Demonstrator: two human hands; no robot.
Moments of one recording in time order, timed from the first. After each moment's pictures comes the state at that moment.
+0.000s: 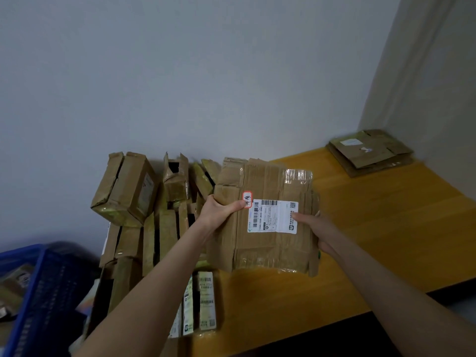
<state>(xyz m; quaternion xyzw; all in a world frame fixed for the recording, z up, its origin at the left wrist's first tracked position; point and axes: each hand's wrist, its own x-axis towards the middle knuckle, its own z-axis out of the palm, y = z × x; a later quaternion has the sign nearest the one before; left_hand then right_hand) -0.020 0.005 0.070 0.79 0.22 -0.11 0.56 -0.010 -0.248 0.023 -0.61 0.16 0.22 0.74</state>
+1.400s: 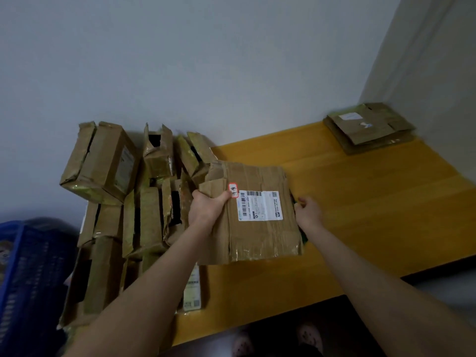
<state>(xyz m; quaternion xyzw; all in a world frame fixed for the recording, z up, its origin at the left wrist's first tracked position) -0.014 -0.015 0.008 0.82 0.36 -0.05 0.43 0.007 -0.241 -0.041 -0.85 0.22 0.12 0.46</state>
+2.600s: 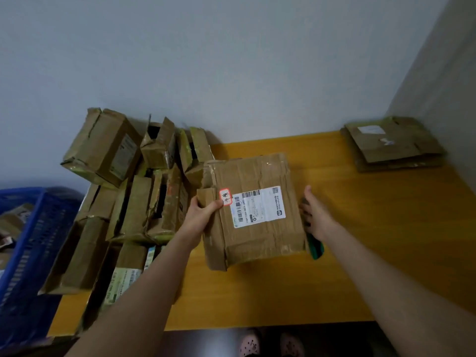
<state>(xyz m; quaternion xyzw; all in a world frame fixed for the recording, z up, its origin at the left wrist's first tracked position) -0.023 -0.055 -0.009 0.67 0.37 -0.03 0.64 0.066 -0.306 -0.022 -0.64 0.23 0.29 0.68</state>
